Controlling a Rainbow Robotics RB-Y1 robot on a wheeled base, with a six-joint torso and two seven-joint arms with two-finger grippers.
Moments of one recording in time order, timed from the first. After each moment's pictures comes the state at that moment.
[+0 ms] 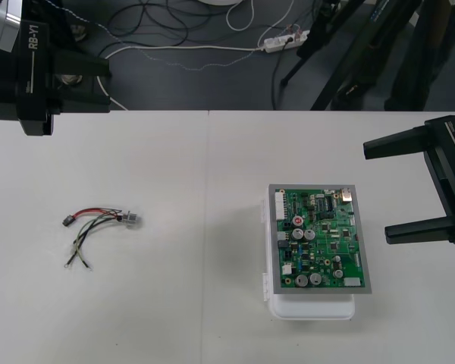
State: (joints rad) right arm -0.21 -0.78 -0.31 -2.16 1.15 -1.57 -0.74; left arm -0.45 0.94 0.11 -1.85 -1.15 -1.27 0.43
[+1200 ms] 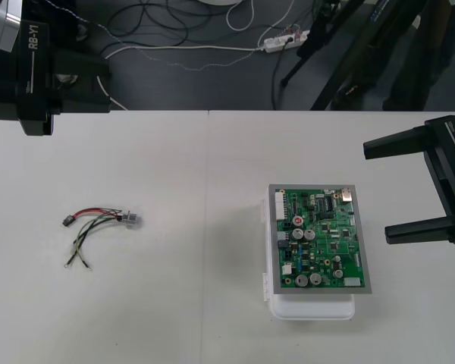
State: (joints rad) right arm -0.21 -0.78 -0.31 -2.16 1.15 -1.57 -0.74; left arm -0.45 0.94 0.11 -1.85 -1.15 -1.27 0.43
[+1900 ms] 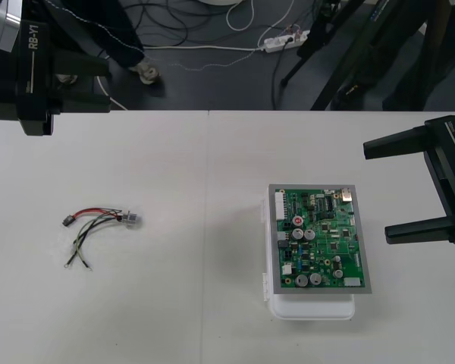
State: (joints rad) right arm -0.21 -0.78 -0.31 -2.16 1.15 -1.57 -0.74; left arm -0.45 0.94 0.11 -1.85 -1.15 -1.27 0.43
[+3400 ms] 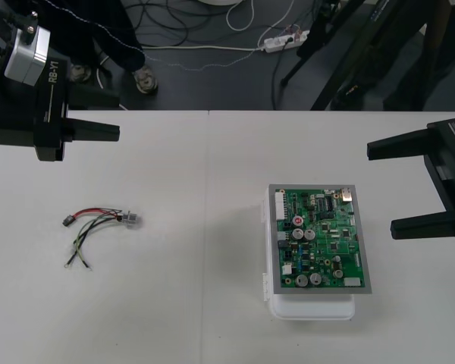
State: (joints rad) right arm -0.19 -0.76 -0.32 -2.09 1.09 -1.57 -0.73; left arm -0.40 0.93 0.05 -1.85 -1.16 -1.28 0.43
